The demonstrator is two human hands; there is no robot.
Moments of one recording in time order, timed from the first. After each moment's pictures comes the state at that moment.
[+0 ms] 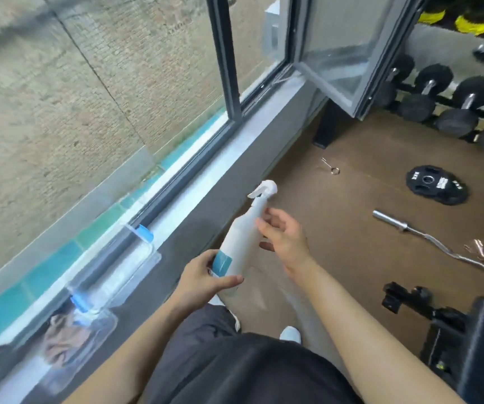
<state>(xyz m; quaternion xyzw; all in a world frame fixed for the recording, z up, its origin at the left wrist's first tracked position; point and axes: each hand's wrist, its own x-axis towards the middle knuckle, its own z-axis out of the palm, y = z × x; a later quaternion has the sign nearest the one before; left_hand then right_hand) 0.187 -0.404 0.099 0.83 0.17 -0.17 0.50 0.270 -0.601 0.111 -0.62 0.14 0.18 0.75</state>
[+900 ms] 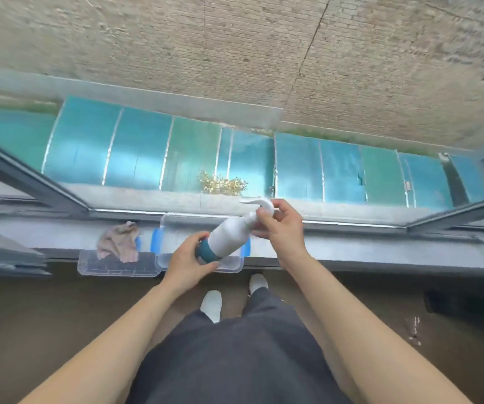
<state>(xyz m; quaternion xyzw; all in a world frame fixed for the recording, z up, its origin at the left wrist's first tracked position) 0.183 -0.108 0.021 0.69 0.50 0.07 0.51 0.397 -0.170 0.111 -0.71 -0.17 0.41 0.54</state>
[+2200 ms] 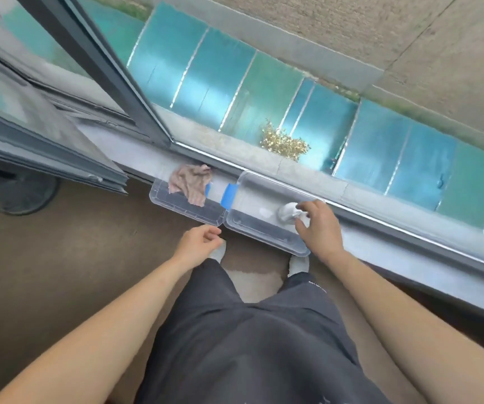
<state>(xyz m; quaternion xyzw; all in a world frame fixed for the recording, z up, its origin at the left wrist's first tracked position) 0.040 -0.090 -0.052 0.53 0.65 0.00 0.54 0.351 -0.114 -0.026 -0.76 -0.57 0.29 0.11</state>
